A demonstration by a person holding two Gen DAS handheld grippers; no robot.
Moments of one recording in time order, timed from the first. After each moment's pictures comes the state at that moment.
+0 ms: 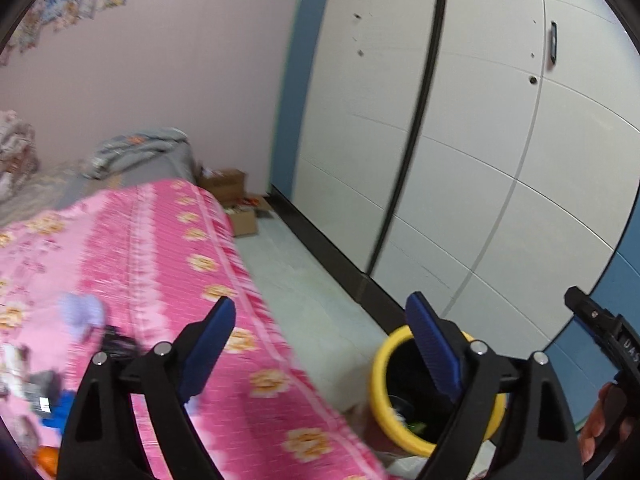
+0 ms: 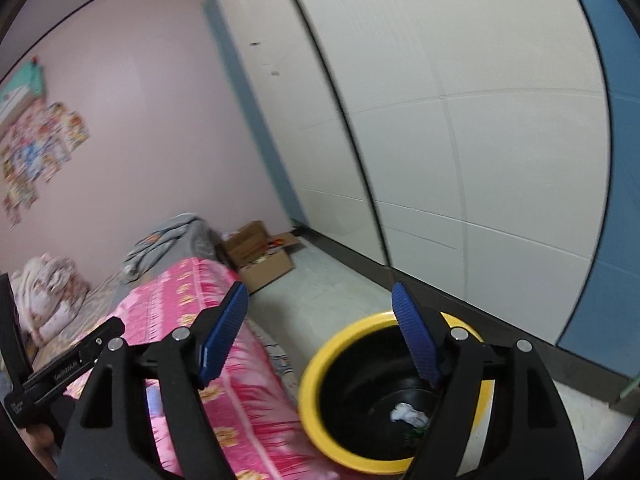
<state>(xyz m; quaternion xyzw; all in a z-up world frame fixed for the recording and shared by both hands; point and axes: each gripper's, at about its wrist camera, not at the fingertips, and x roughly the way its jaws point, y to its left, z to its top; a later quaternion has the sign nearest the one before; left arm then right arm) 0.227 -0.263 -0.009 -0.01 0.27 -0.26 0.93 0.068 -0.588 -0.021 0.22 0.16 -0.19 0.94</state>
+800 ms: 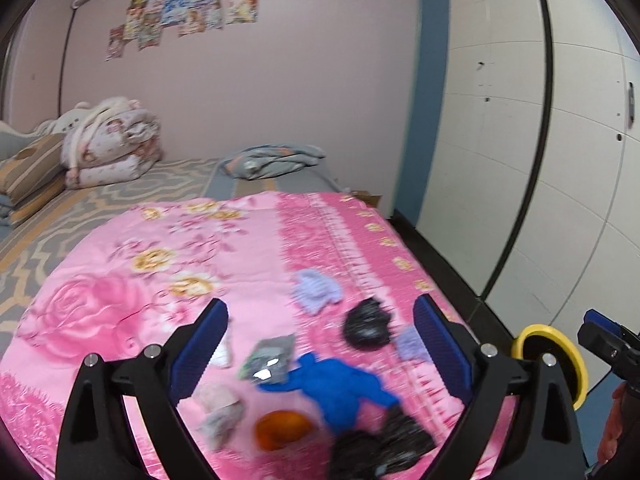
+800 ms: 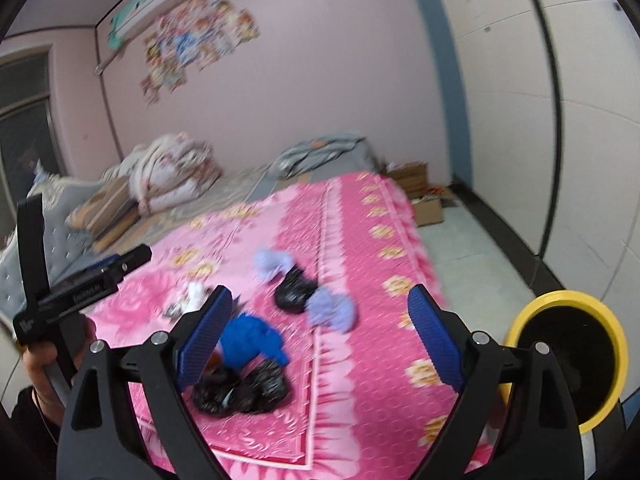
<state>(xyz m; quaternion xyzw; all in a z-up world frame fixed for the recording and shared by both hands) 0.170 -0.006 0.002 -0.03 0.25 -0.07 0.97 0.123 -0.333 -0.018 0.11 0.25 0.10 0.96</state>
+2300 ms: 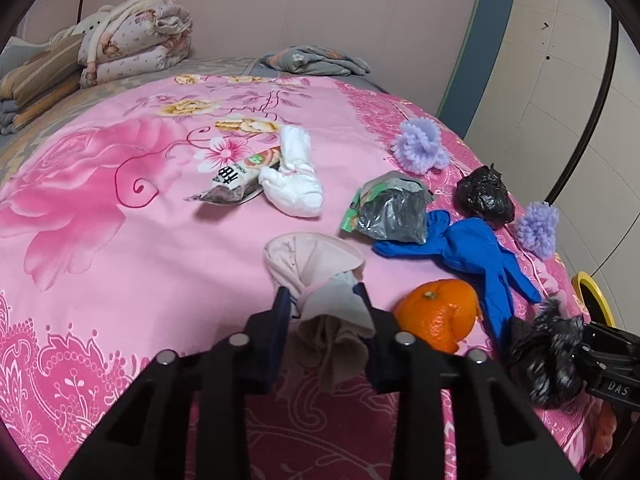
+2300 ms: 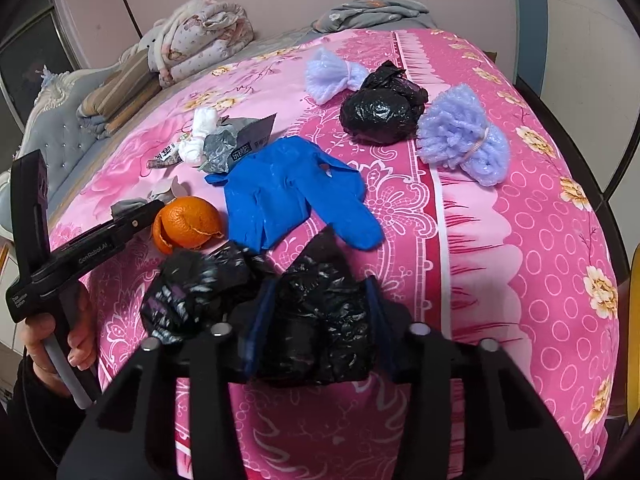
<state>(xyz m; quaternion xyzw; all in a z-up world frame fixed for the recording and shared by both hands) 0.199 0.083 -0.168 -0.08 0.38 -0.04 0.92 0.202 -0.221 -0.185 0.04 0.45 0.18 0.88</state>
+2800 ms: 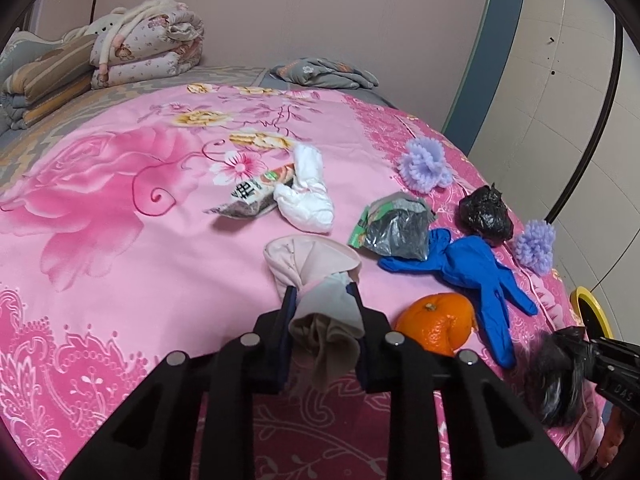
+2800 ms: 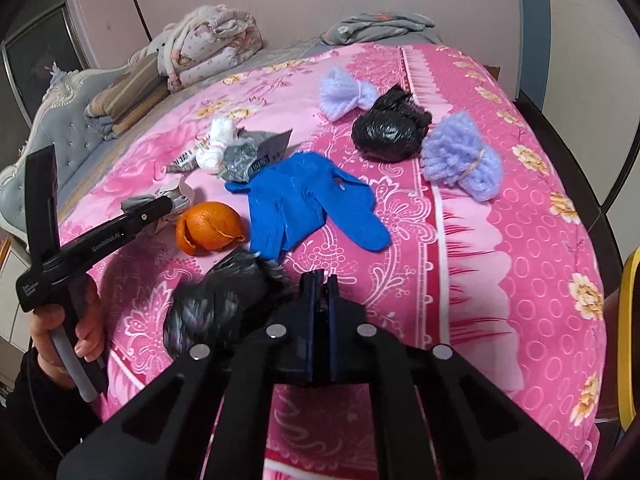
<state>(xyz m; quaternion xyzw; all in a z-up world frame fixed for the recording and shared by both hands) 0.191 0.092 -0.154 -0.10 0.36 -0.03 0.93 0.185 -0.225 -0.164 0.04 0.42 0.19 0.88</state>
